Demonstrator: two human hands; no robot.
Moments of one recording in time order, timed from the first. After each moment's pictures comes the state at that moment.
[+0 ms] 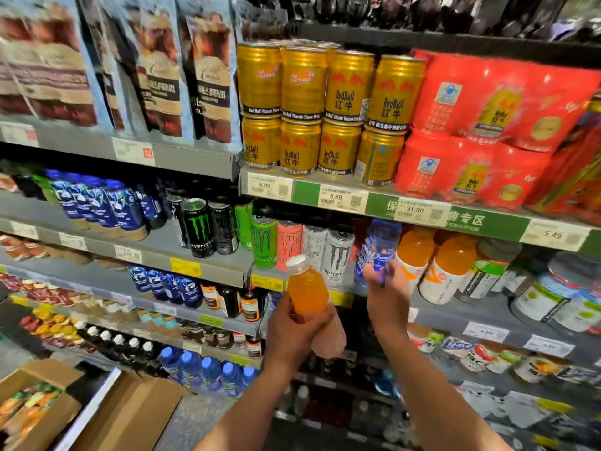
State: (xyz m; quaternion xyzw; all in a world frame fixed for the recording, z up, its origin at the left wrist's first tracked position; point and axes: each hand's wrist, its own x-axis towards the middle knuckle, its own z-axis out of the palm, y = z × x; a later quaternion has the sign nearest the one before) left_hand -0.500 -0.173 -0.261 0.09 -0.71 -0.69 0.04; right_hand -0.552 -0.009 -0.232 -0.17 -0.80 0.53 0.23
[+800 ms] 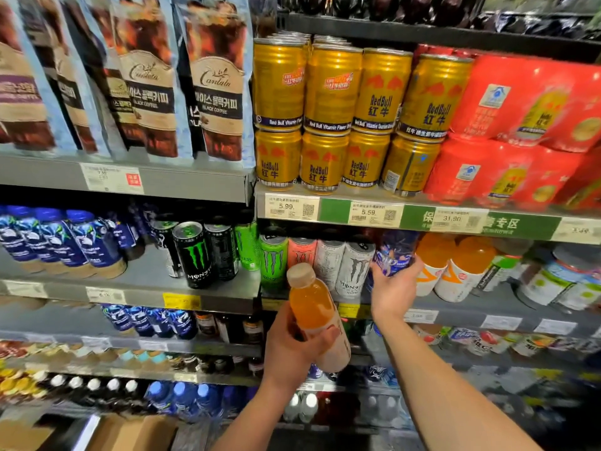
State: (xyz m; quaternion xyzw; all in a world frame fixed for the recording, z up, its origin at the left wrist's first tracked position) left_hand -0.533 -0.252 -0.248 -0.04 -0.66 -0.75 -0.04; right_hand -0.623 -0.047 -0.249 -0.35 -0.77 0.43 0.31
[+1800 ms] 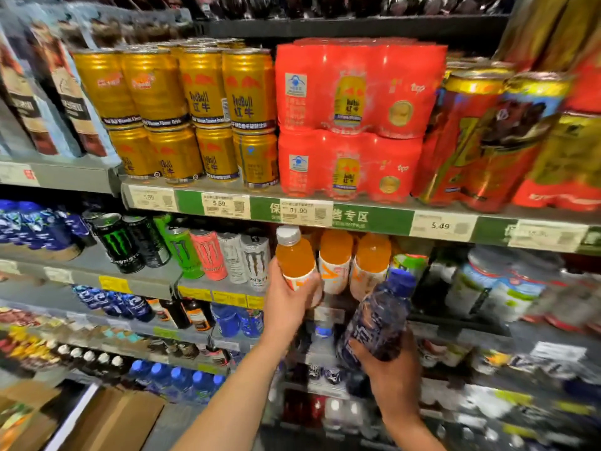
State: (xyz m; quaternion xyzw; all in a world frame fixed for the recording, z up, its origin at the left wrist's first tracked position) left_hand -0.561 -0.015 -0.234 0.02 -0.77 -0.63 0.12; right_hand -0.459 0.150 -0.271 -0.18 -0.74 0.62 0.19
